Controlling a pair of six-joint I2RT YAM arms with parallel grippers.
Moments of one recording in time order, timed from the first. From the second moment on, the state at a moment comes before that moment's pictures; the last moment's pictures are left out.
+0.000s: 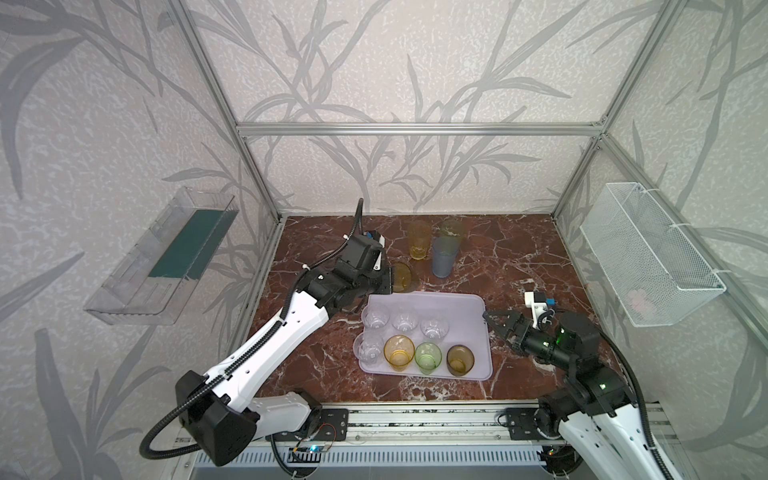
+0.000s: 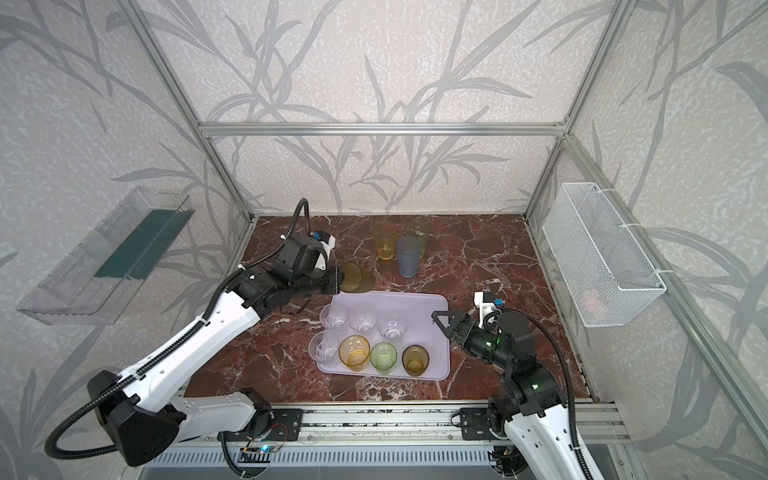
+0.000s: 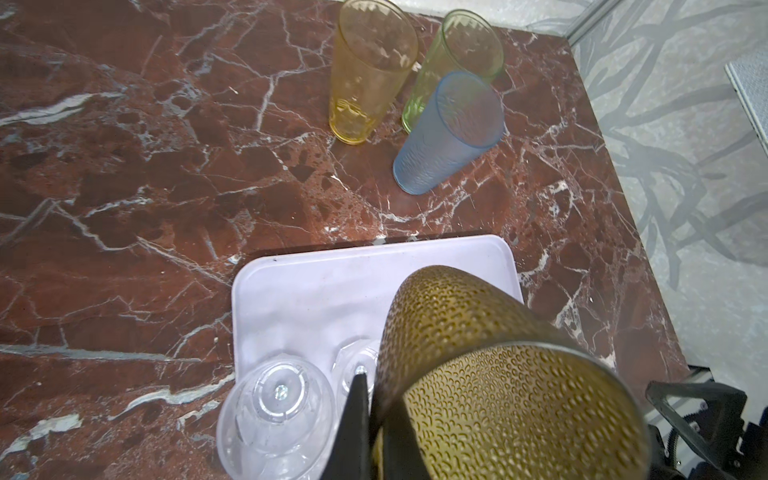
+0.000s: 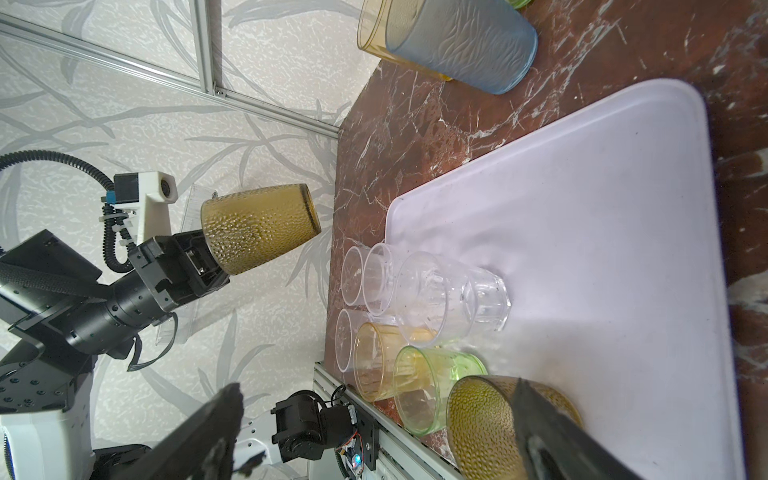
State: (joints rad) left arm -0.63 1.26 1.25 -0.76 -0.01 -0.51; right arm 0.29 0.40 0.46 -0.45 -0.54 1.03
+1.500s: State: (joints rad) left arm -0.94 1.64 1.44 -0.76 -0.01 -0.47; right arm 0.20 0.58 0.74 -0.83 -0.22 0.73
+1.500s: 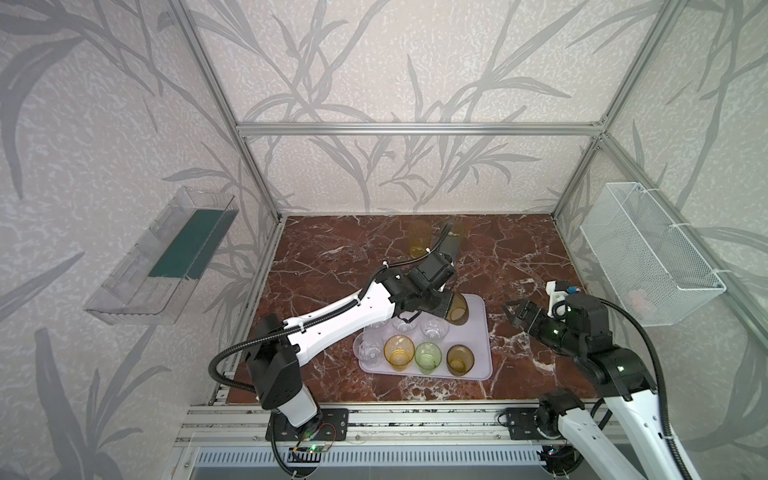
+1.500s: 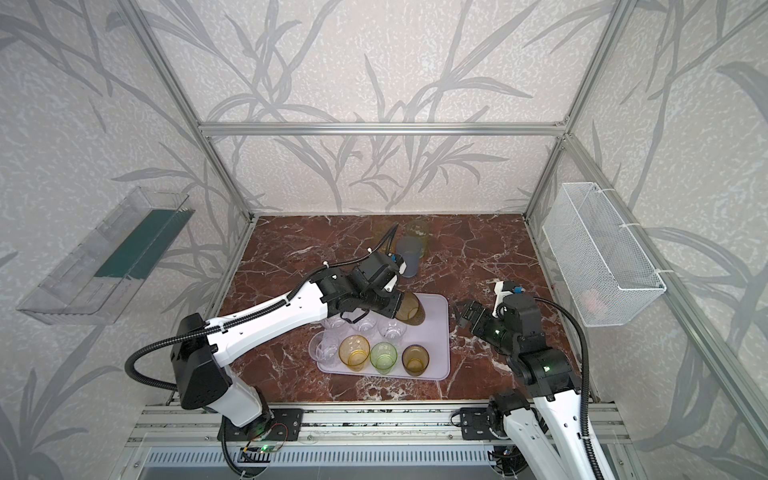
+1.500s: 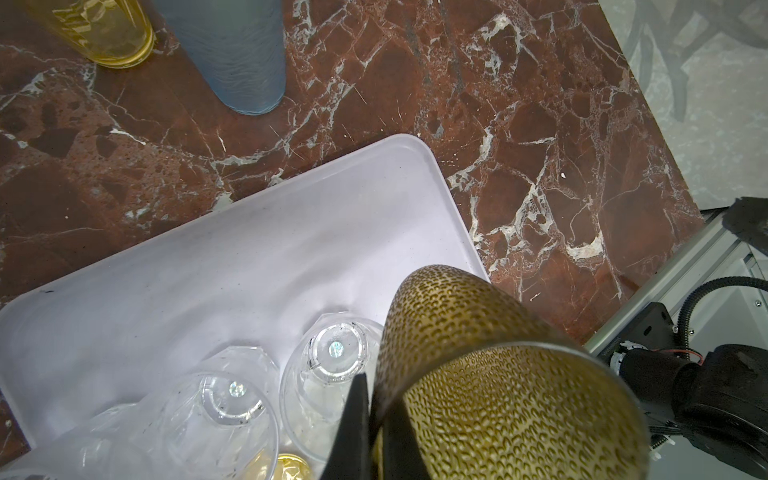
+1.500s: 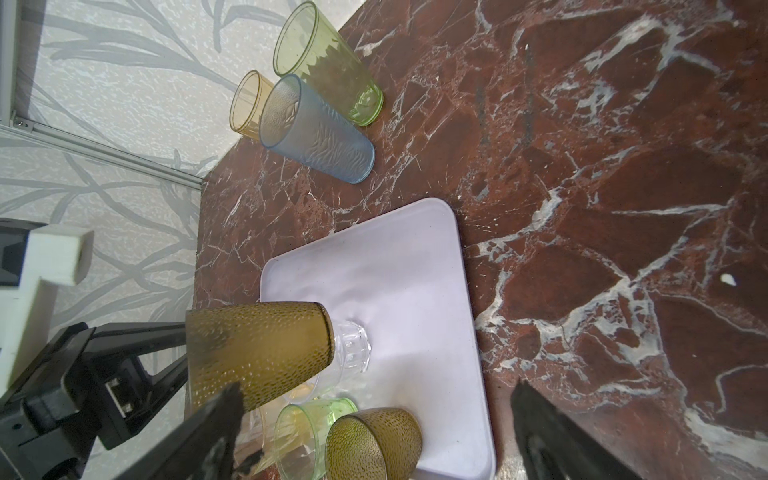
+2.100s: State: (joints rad) left arm -0.99 1.75 1.51 -0.77 -0.01 -0.45; right arm 0.19 0.55 0.72 -0.88 -0.19 0.73
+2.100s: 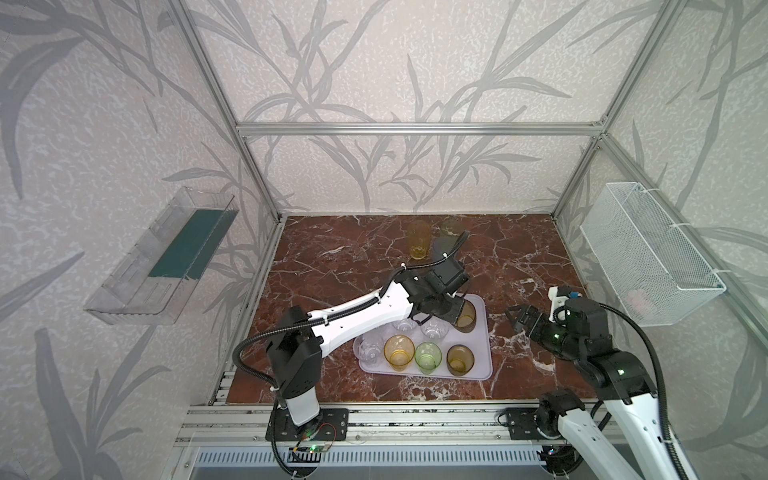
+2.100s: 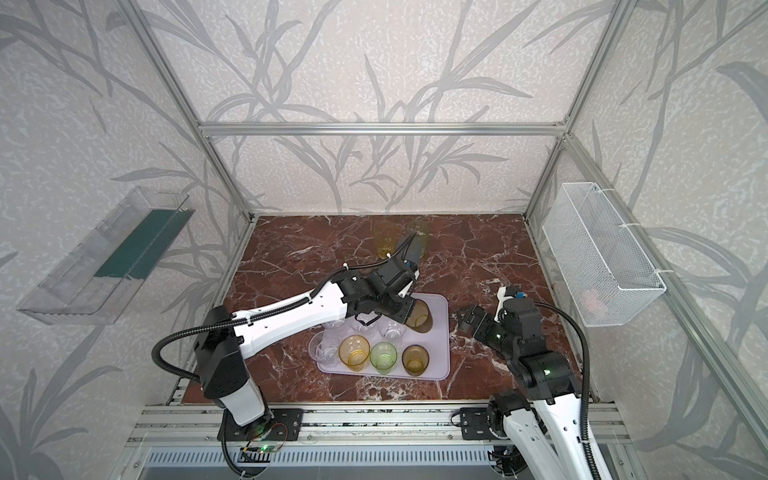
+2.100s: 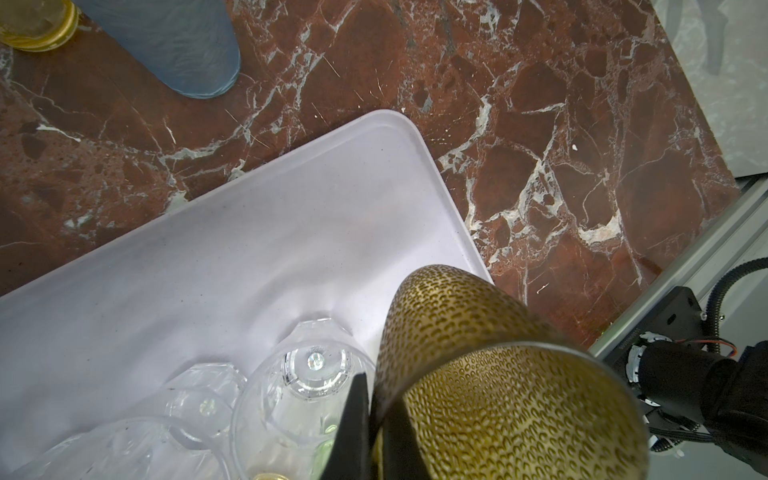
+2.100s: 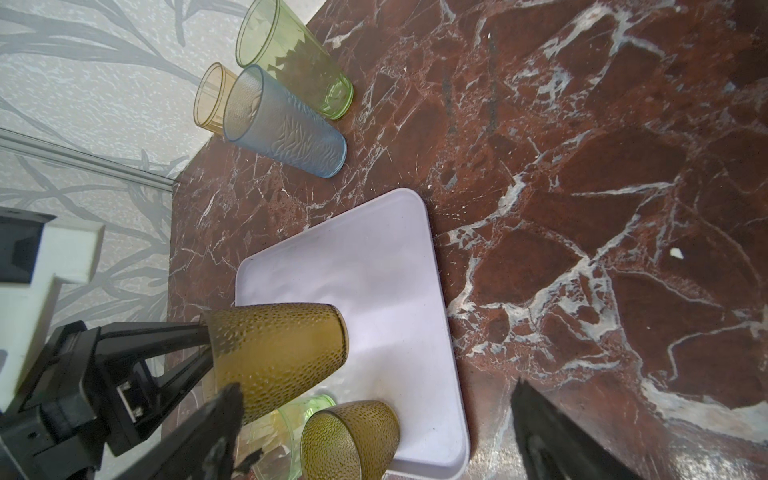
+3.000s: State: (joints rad) left arm -1.01 1.91 1.60 -0.84 -0.03 -0.44; right arm 0.19 0.51 0.67 -0.88 -0.20 0.75
